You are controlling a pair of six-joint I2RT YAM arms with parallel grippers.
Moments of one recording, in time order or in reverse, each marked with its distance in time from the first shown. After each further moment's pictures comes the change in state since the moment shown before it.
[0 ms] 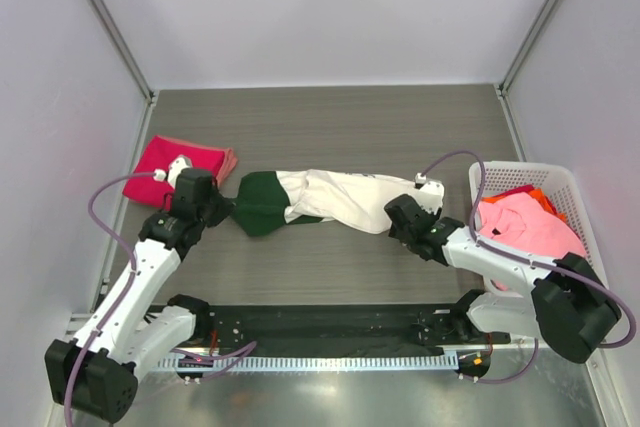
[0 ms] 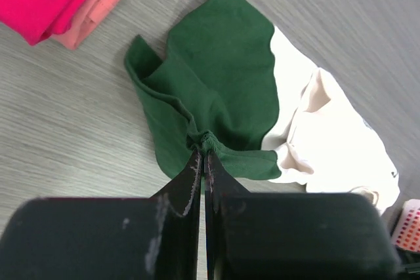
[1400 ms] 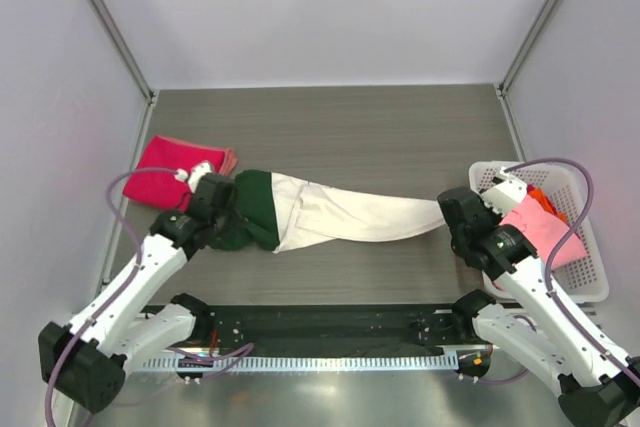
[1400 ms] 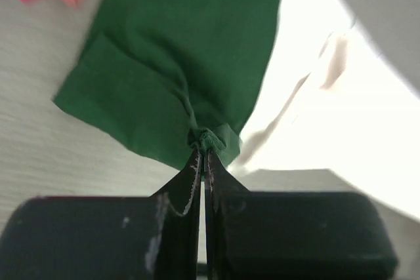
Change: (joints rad) left arm -0.111 0.012 0.103 -0.175 -0.060 0.074; right arm -0.180 -0.450 0.219 -0.499 0.254 0.094
